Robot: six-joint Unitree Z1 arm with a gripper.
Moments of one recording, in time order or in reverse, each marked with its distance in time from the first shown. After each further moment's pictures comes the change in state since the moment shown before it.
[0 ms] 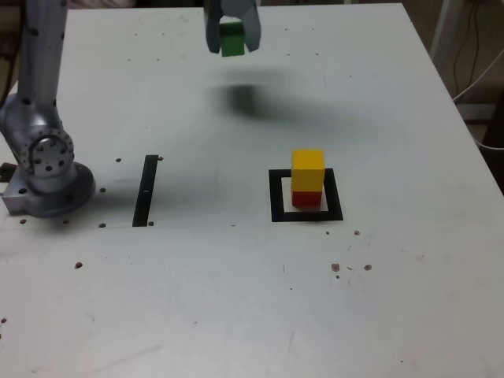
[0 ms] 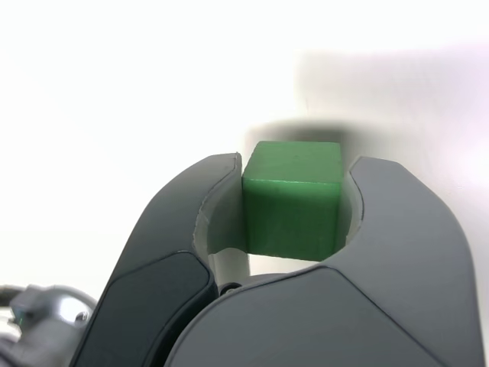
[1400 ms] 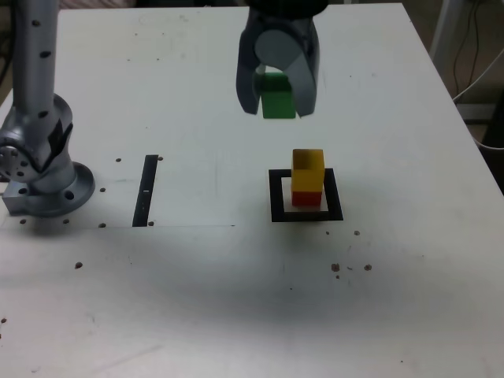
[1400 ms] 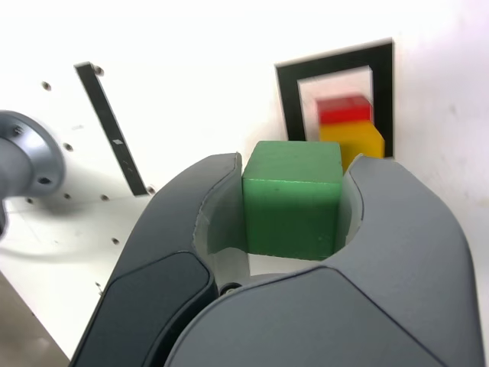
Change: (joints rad) arm -0.765 -0.058 -0.174 0.287 -0.134 -0.509
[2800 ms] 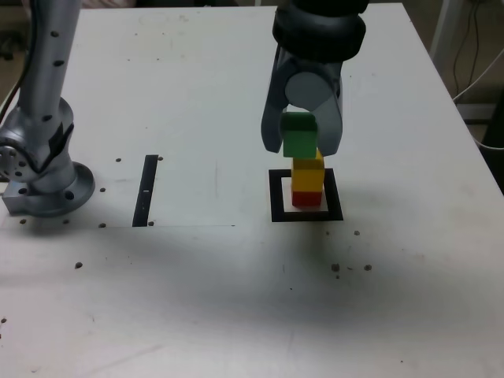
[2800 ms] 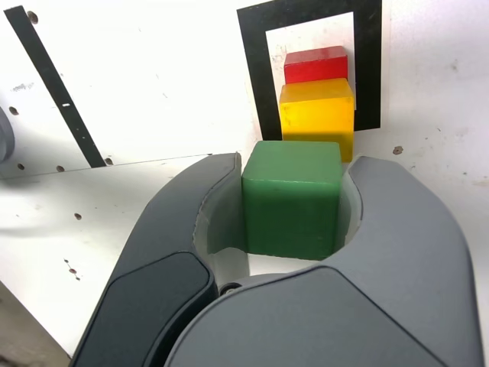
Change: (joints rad) arm -0.031 0.119 -0.052 -0.024 -0.074 -0.040
